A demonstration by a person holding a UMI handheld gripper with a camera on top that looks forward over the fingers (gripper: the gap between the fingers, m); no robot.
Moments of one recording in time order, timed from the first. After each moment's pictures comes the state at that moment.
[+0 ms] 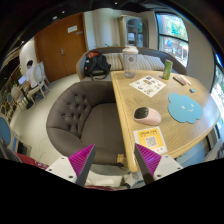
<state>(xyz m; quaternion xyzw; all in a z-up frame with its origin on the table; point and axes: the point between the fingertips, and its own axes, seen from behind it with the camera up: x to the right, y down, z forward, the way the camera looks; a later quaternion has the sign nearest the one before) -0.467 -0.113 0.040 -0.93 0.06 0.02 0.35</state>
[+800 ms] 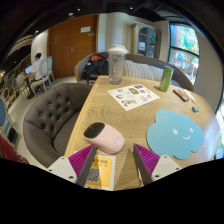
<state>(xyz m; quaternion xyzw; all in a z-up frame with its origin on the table) -0.297 -0.013 -0.022 -0.92 -0.03 0.00 0.40</state>
